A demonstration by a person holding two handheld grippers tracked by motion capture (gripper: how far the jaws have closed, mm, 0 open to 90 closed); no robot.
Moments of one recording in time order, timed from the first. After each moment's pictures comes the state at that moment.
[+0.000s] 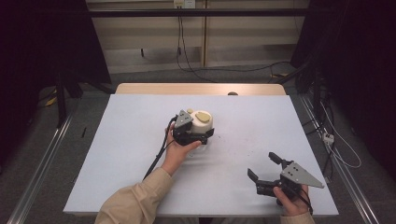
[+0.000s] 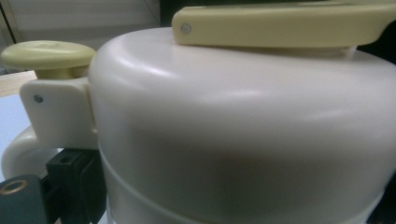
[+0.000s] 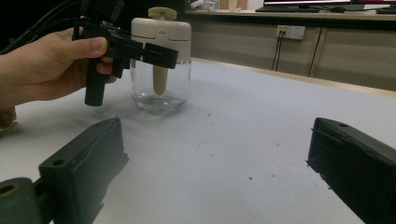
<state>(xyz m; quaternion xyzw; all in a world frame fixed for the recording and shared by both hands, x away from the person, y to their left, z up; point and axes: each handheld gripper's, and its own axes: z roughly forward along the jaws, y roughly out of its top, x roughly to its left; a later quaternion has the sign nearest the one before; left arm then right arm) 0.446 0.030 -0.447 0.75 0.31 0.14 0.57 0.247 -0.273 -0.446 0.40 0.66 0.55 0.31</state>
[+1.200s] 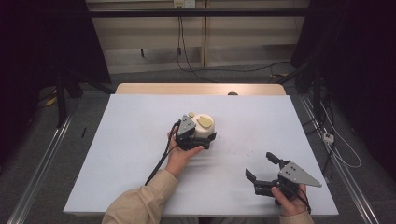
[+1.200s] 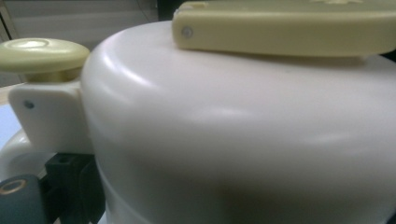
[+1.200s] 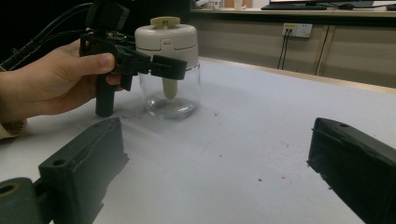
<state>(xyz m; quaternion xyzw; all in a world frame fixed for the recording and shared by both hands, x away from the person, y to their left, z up) 0.436 0.023 -0.460 0.75 0.29 0.17 0.58 0.249 -0.268 -0.447 0.39 0.67 0.56 0.30</state>
